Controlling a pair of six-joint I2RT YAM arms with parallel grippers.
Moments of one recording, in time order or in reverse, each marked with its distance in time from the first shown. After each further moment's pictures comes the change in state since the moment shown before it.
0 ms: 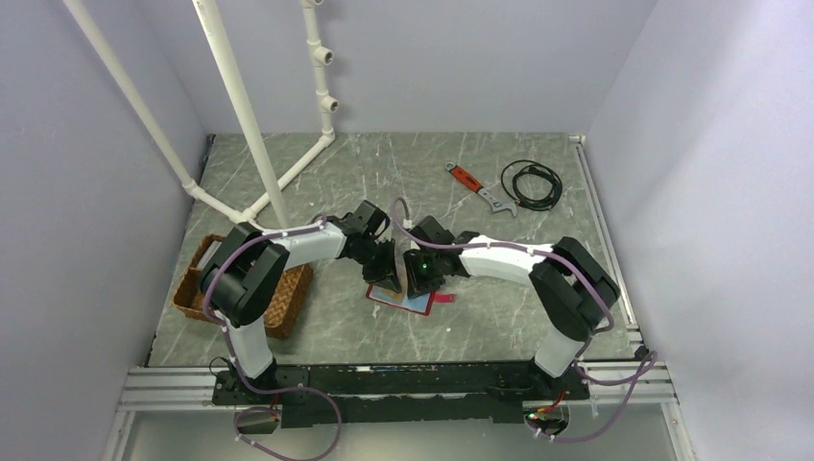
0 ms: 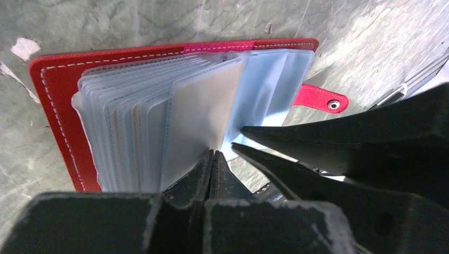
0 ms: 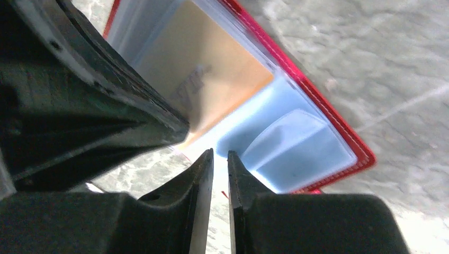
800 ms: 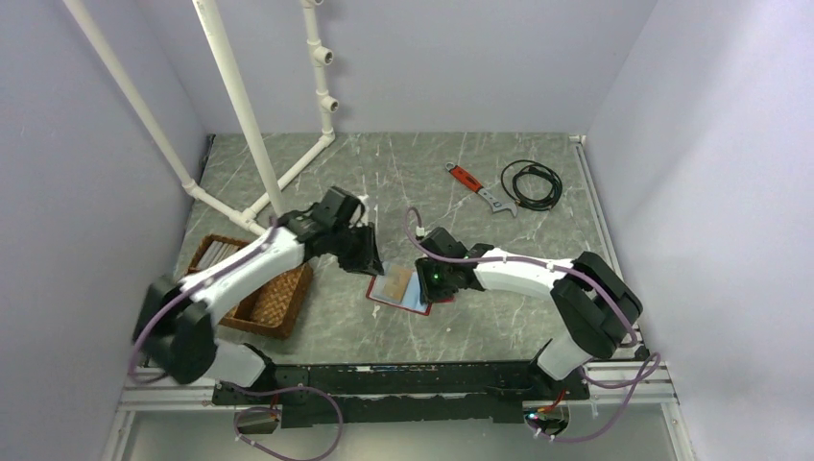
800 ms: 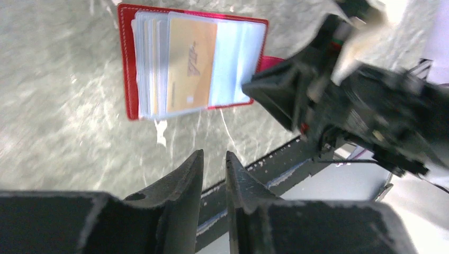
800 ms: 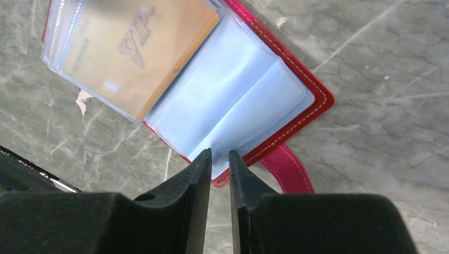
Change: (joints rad) left arm 0.014 -0.316 0.004 -0.201 -0.142 0.045; right arm 0.012 -0.148 -0.153 0.021 0.113 0.014
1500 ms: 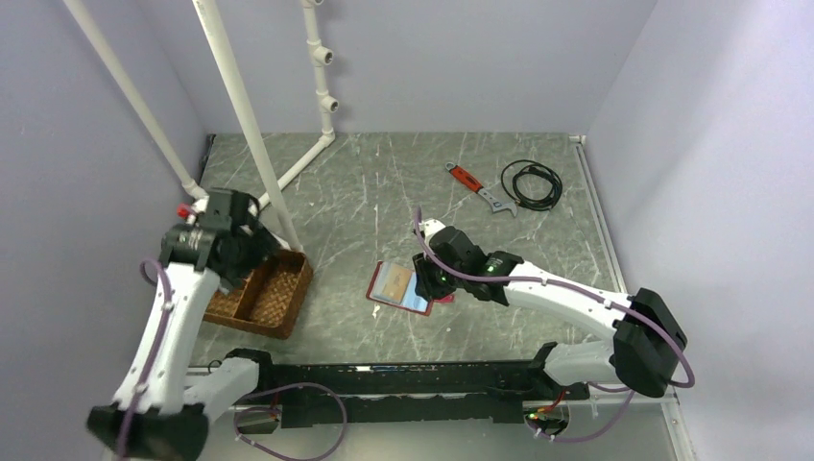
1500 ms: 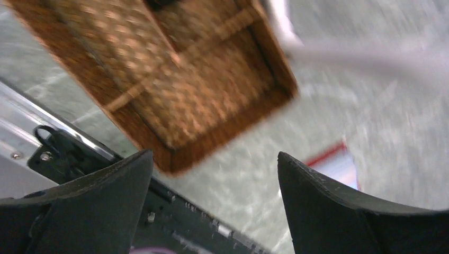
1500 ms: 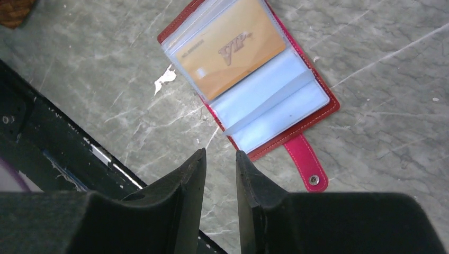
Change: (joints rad) left arm 0.357 -0.537 0.132 -0.718 -0.627 -0.317; right arm 0.073 -0.286 -0.007 -0.031 0.064 -0.125
